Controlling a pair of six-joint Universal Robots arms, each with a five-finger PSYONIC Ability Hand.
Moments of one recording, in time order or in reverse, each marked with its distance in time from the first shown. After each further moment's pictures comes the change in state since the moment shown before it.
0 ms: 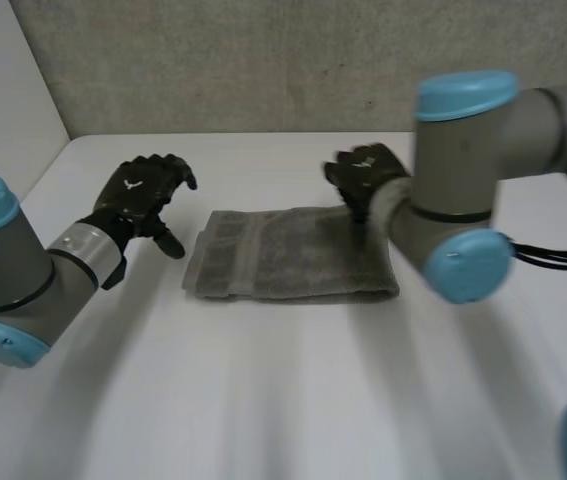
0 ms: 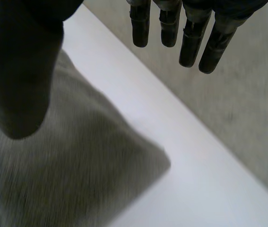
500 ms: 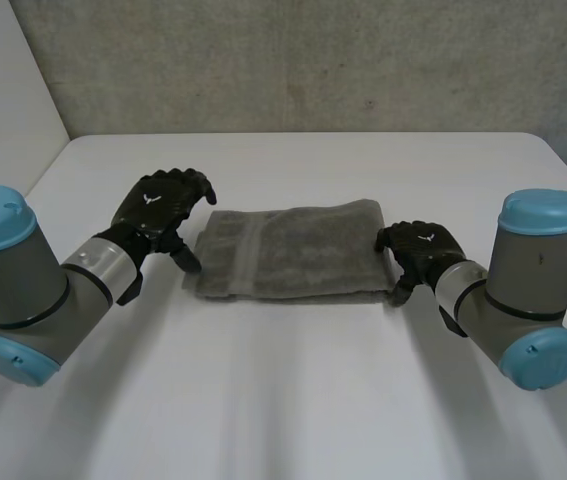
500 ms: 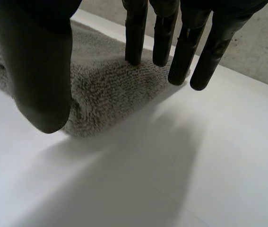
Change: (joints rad) left arm -0.040 0.014 -0.048 0.004 0.002 -0.010; right arm -0.189 -0.159 0.705 -0.507 -0.163 0.247; left_hand 0.000 0.000 0.000 0.000 0.000; right_hand 0.242 0.235 0.234 0.224 0.254
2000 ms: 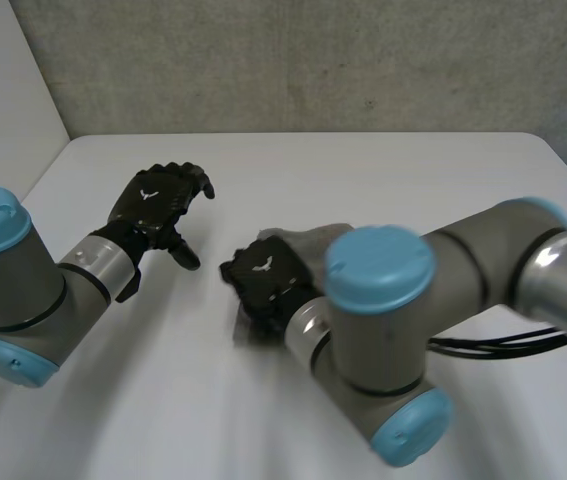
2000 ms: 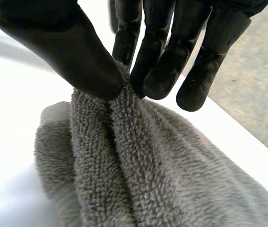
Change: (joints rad) left arm -0.001 0.025 -0.020 0.028 -0.008 -0.003; right arm 0.489 0.042 -0.200 0.053 0.093 -0.178; left_hand 0.000 0.000 0.000 0.000 0.000; right_hand 0.826 0.836 0.851 0.853 0.838
